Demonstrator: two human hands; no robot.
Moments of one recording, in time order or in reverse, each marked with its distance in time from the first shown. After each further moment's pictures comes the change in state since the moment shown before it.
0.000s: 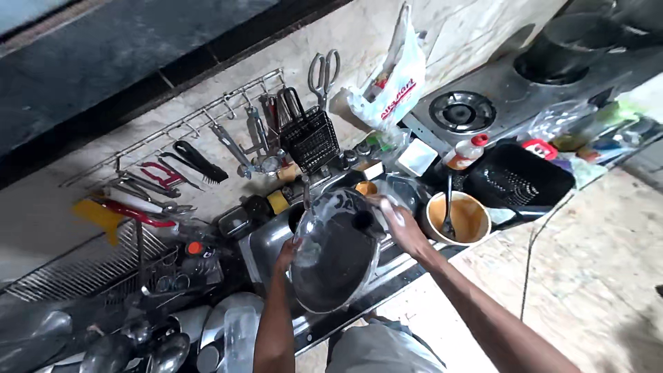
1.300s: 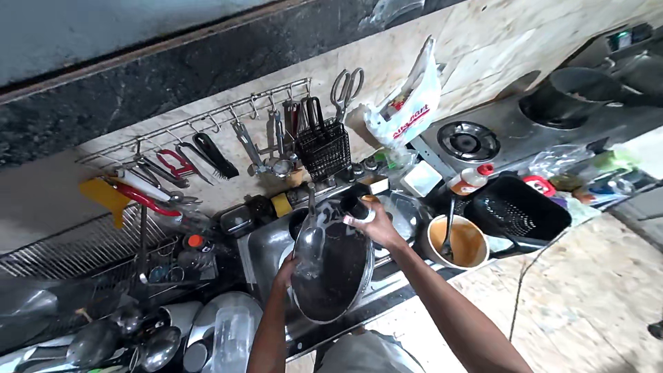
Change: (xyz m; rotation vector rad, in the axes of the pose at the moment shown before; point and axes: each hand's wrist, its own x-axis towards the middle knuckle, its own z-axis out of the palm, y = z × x) left_hand -0.030 -0.031 0.016 -0.381 0.018 -0.180; right_hand 0.062 -0.017 0.045 0.210 -0.059 -0.172
